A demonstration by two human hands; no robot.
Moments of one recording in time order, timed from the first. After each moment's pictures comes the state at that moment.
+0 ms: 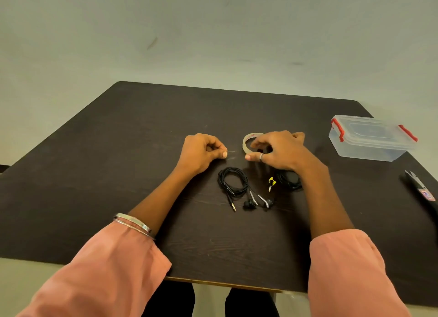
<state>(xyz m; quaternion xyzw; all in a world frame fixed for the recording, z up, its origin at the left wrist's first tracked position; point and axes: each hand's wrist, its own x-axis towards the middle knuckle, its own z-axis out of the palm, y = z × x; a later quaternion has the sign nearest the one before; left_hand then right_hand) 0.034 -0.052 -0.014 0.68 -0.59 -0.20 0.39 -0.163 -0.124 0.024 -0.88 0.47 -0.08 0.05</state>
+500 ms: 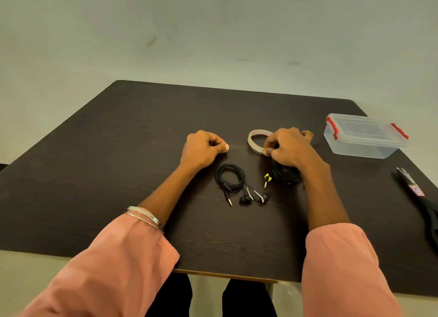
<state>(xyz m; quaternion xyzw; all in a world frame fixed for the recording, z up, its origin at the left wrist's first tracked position) 0.025 -0.062 -0.018 0.71 -0.53 -0.21 0.41 -0.177 -0.126 0.029 -0.85 0.53 -0.07 0.04</state>
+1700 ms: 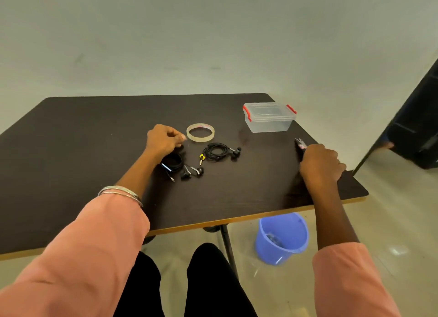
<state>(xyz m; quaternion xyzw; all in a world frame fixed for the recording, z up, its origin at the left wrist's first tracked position) -0.031 -0.053 0.000 0.68 -0.52 -0.27 0.44 -0.369 -0.008 0.025 -0.51 0.85 -0.12 -0.02</state>
